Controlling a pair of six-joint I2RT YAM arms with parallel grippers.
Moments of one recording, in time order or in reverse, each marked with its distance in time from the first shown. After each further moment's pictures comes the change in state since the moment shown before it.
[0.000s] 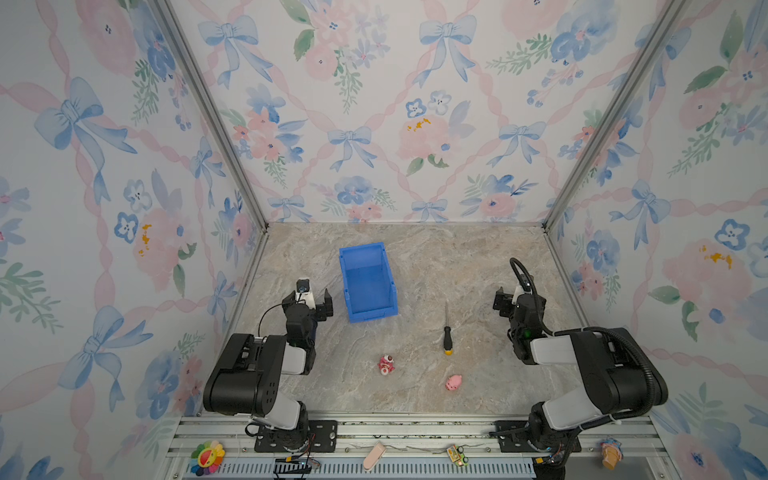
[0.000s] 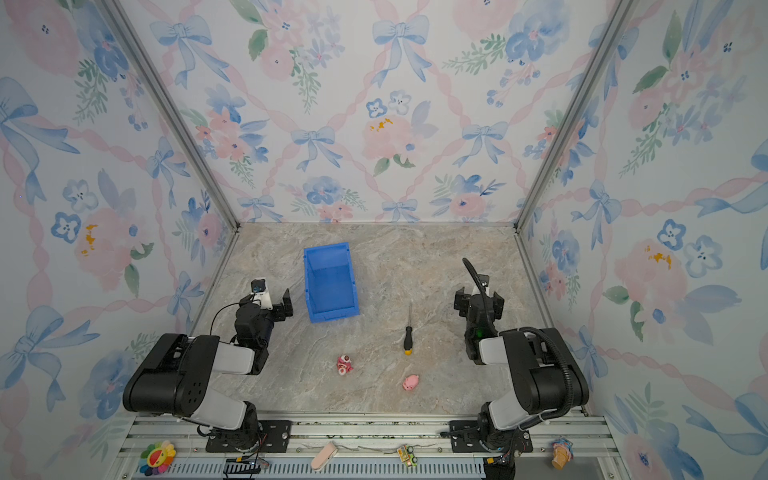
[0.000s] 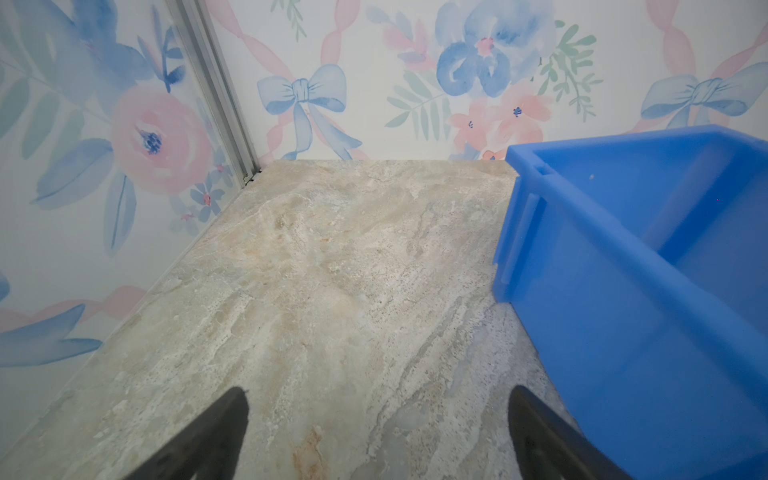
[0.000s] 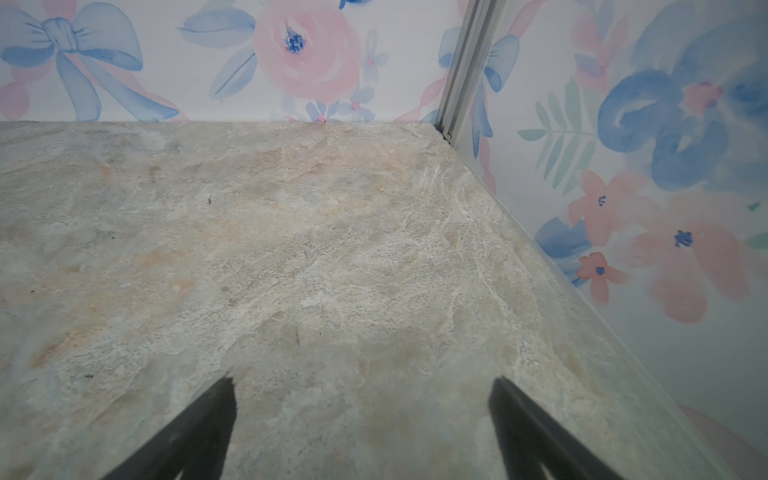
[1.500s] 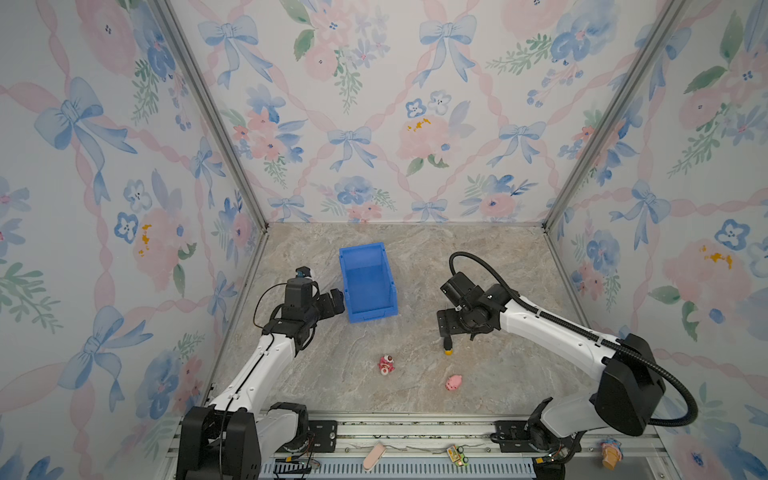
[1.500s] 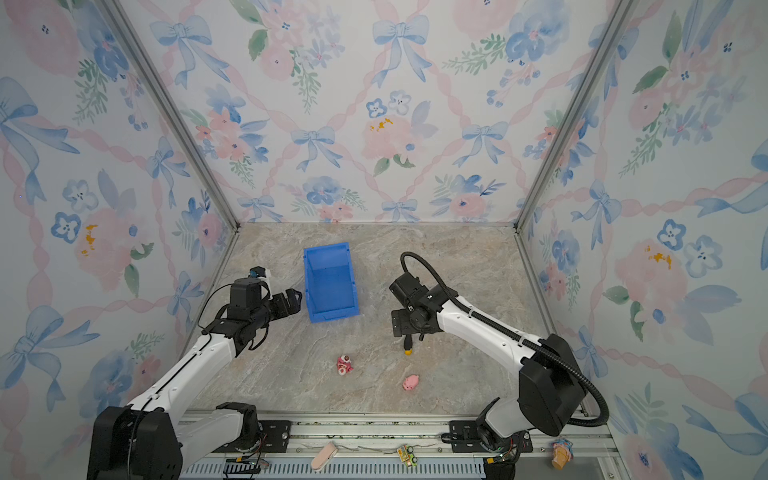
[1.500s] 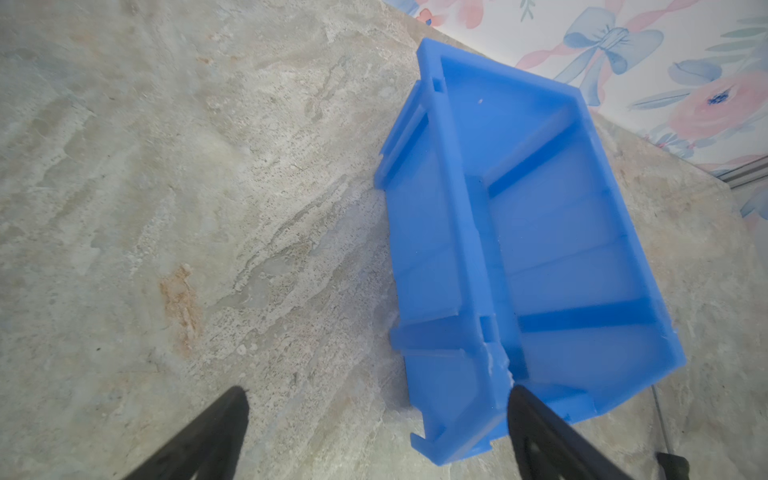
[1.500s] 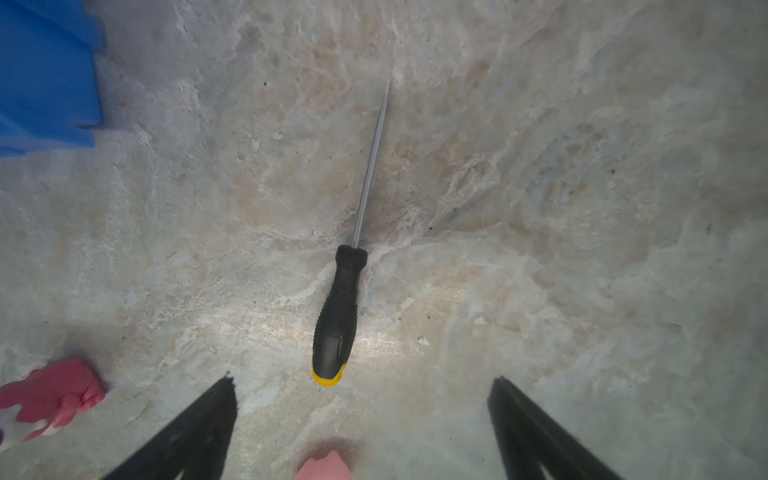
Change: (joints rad) left arm -0.046 -0.381 0.357 -1.190 0.278 -0.416; right arm 0.587 -0.031 0.760 -1.778 -0.250 0.553
